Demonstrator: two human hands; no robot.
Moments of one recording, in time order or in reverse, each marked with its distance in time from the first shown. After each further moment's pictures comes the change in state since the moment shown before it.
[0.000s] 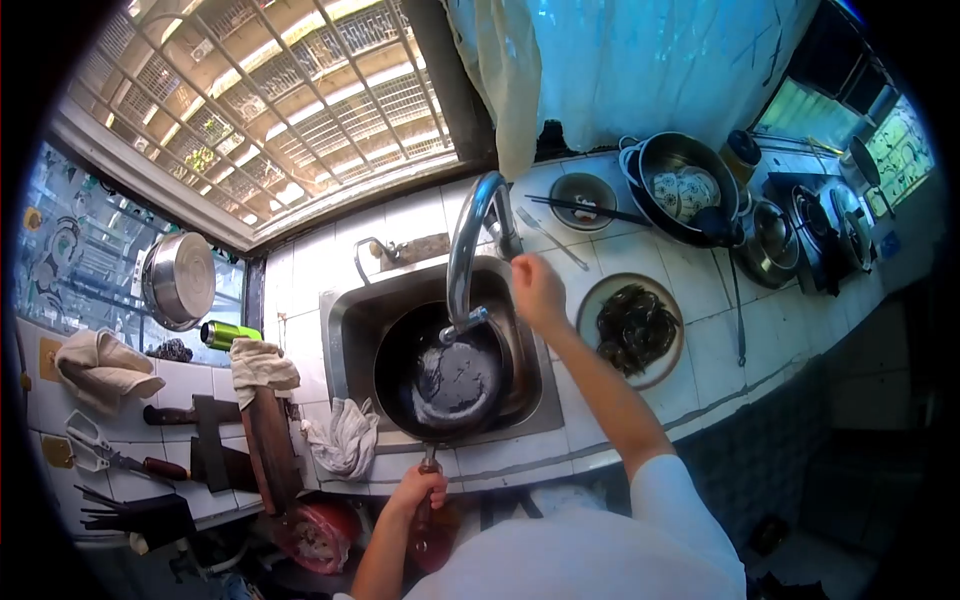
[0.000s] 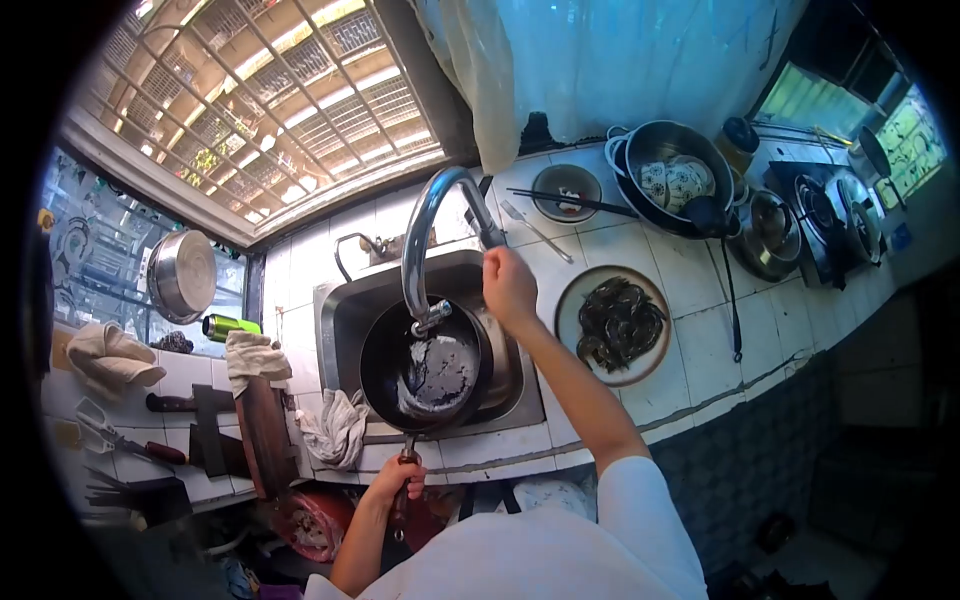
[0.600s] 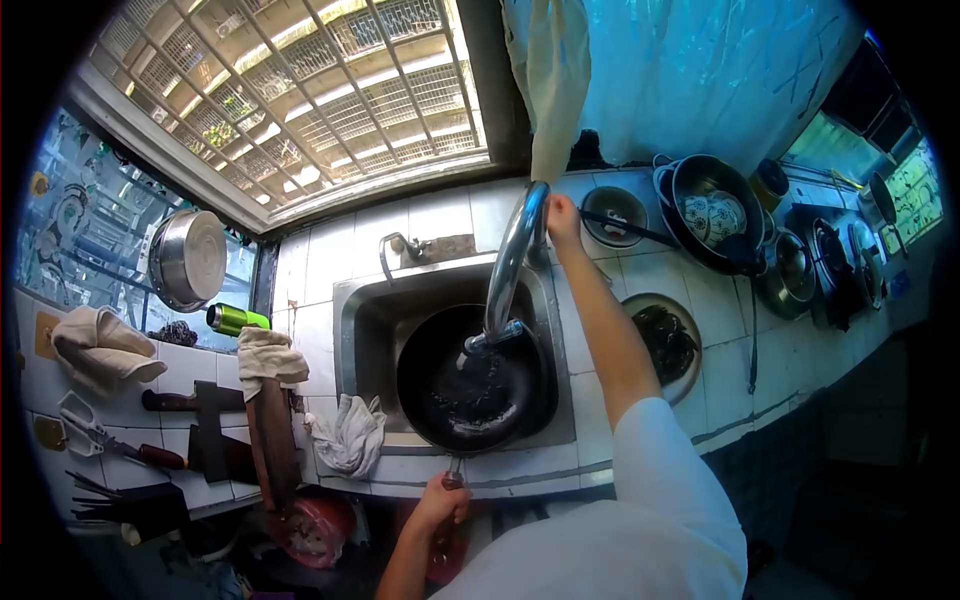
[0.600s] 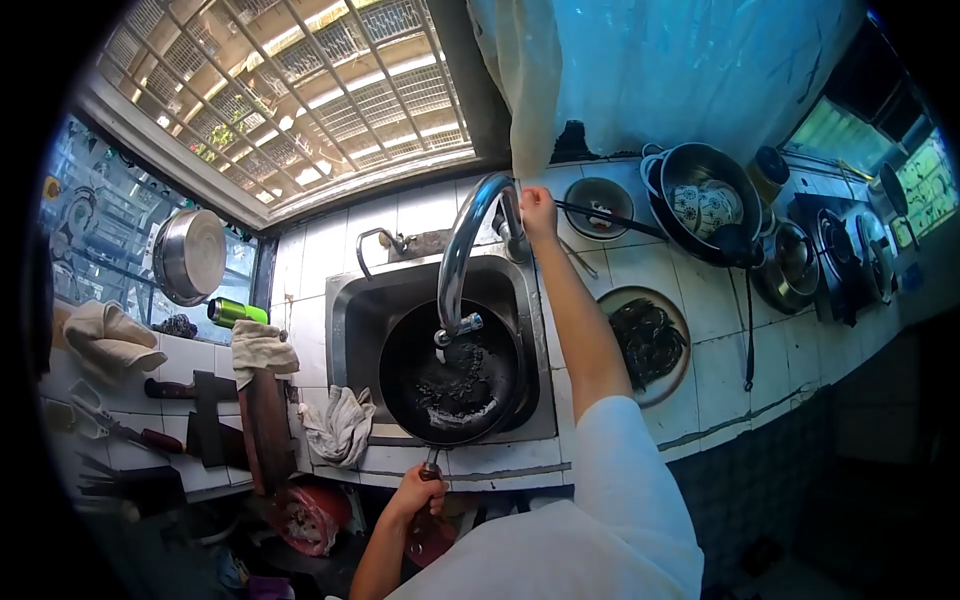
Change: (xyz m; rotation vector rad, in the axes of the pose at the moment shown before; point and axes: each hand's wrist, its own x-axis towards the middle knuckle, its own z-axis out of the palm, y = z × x) left_hand -0.004 -0.009 0.027 0.129 0.071 0.111; right_hand 0.130 0.076 0.067 0.454 0.031 0.186
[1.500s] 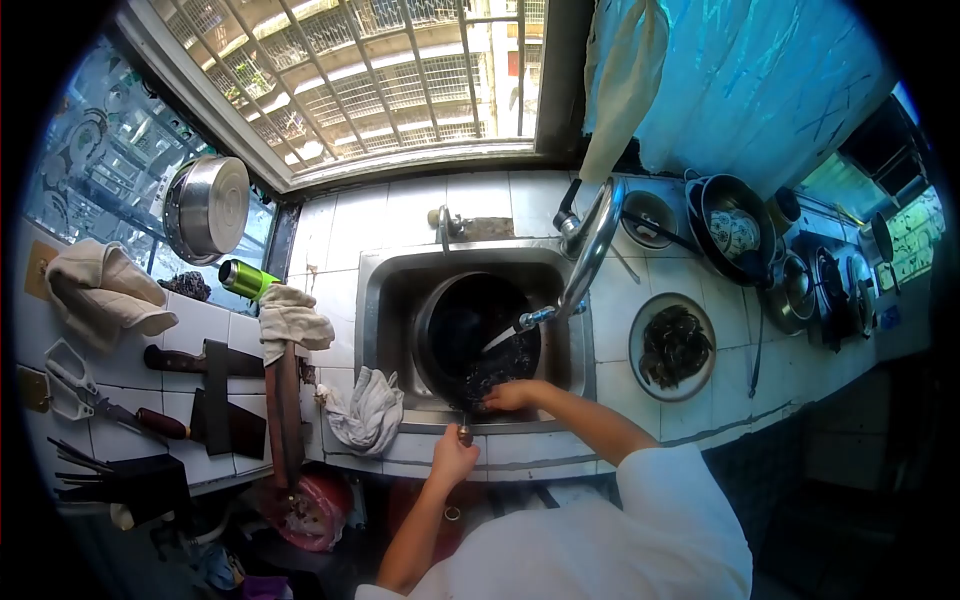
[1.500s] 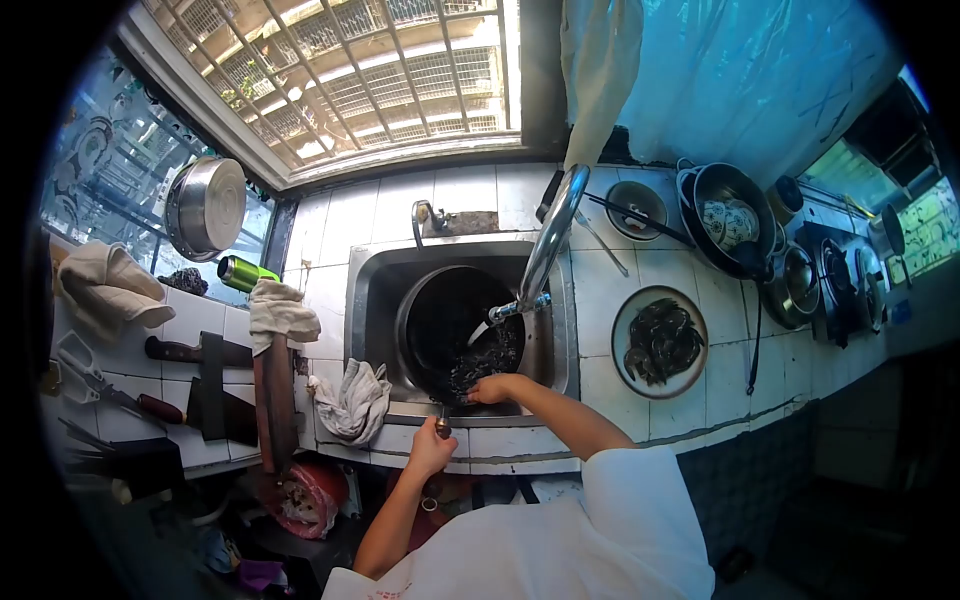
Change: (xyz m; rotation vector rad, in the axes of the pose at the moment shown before) left_hand 0.043 -0.007 -0.037 0.650 0.401 0.388; right_hand -0.279 0.039 0.032 -0.824 -1.764 0.441
